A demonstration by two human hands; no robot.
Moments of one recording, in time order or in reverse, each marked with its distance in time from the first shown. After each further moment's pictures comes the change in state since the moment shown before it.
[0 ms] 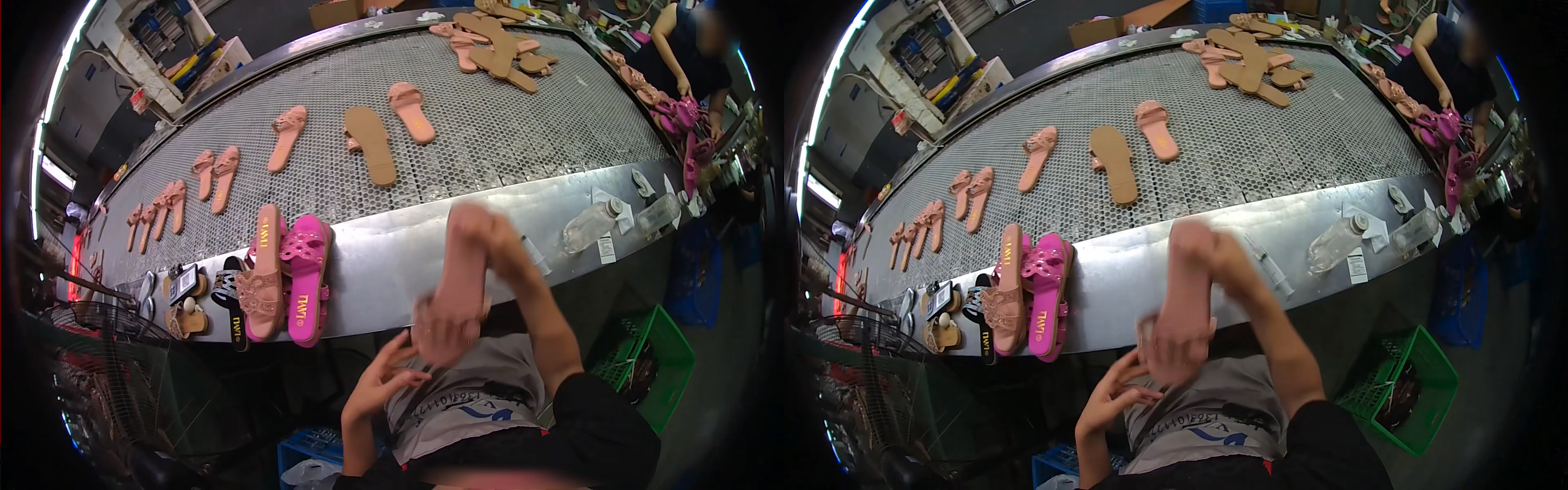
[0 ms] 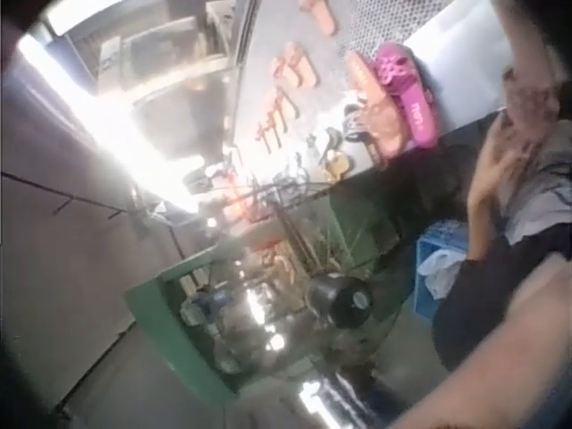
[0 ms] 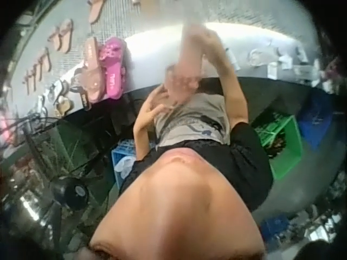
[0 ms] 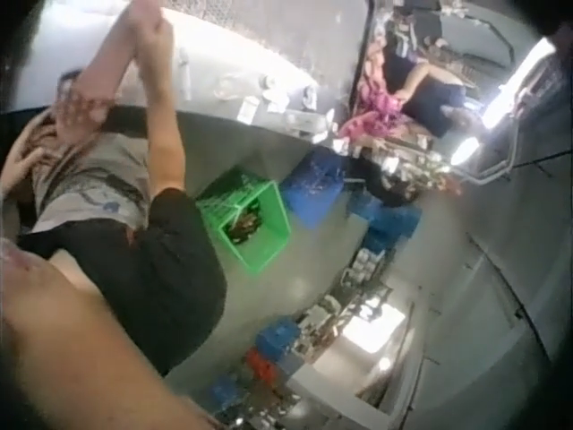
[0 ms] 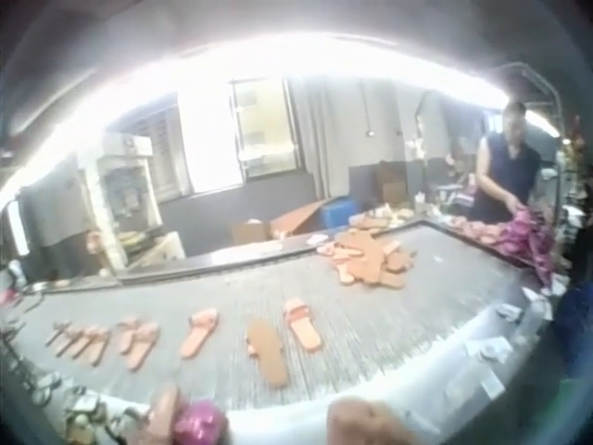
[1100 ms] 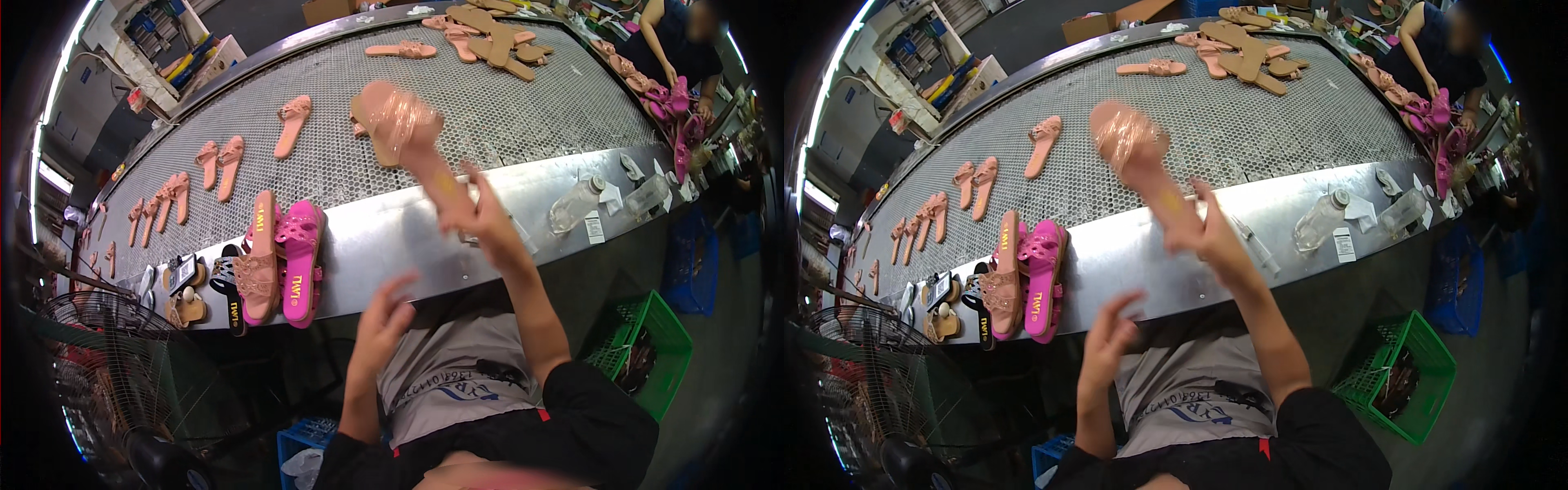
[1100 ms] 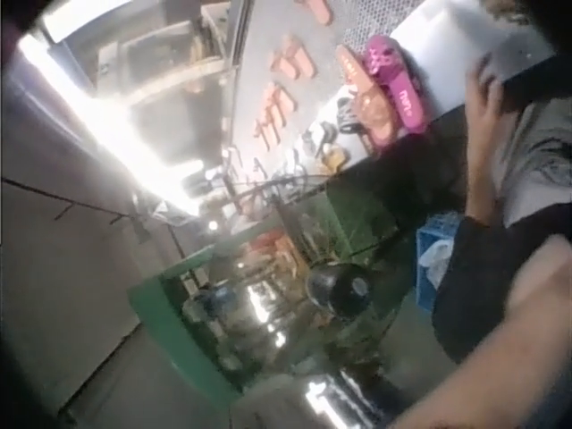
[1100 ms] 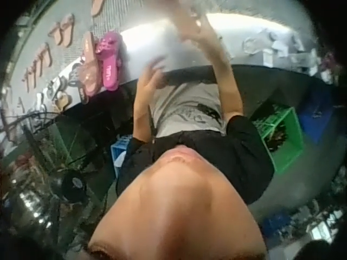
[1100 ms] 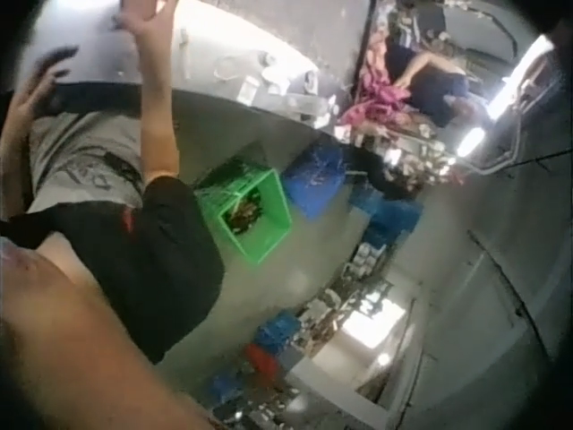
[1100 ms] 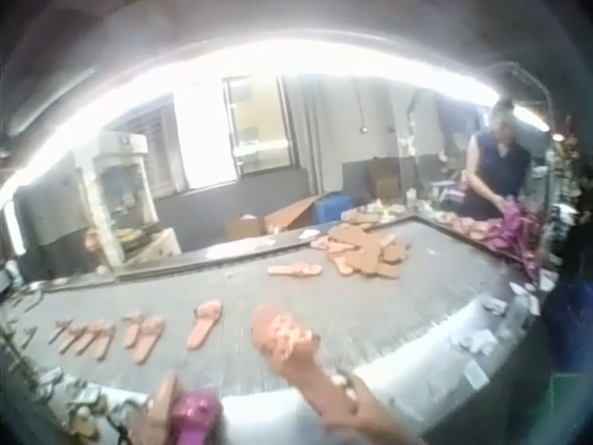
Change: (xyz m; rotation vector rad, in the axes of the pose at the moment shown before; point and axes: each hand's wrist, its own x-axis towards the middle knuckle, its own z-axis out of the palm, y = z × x) left_hand 0.048 0.042 0.027 0.229 0.157 0.331; right_hand -0.007 0.012 0.011 0.194 0.047 -0.208
